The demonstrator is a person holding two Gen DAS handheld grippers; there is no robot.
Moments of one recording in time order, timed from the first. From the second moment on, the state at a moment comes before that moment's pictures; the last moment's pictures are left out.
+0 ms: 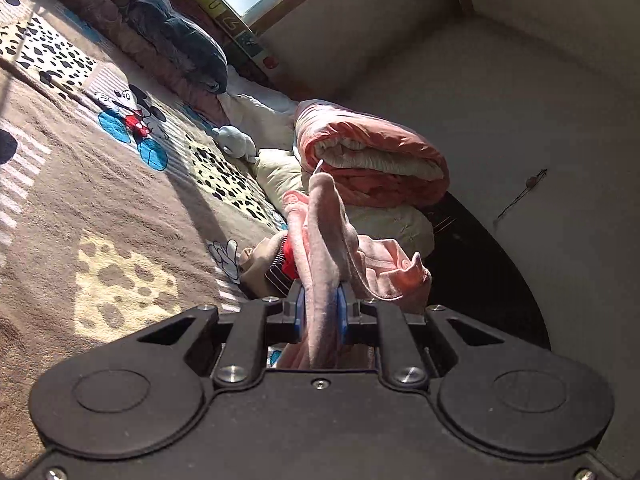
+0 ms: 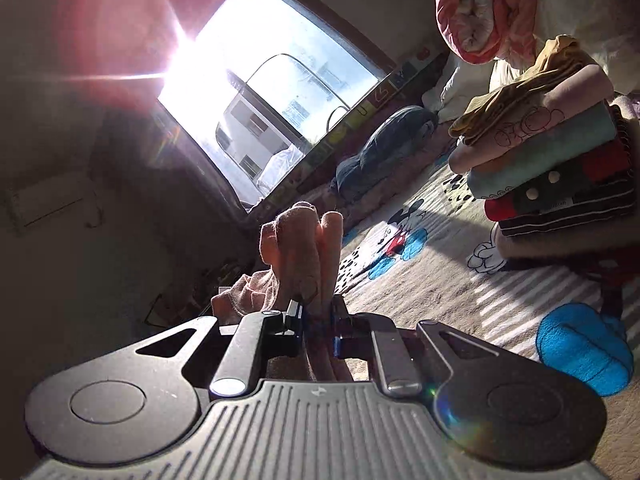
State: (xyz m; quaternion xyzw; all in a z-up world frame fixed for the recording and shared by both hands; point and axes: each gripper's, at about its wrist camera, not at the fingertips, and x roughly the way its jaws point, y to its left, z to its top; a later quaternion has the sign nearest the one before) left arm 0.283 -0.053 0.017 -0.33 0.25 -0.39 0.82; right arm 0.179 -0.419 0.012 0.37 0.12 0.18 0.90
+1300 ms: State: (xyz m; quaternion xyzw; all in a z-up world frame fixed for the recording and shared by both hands) left arm 0.466 -0.323 0.074 -0.11 0.20 -0.41 0.88; right arm 0.311 -0.616 0.057 0.31 0.11 -0.04 0.94
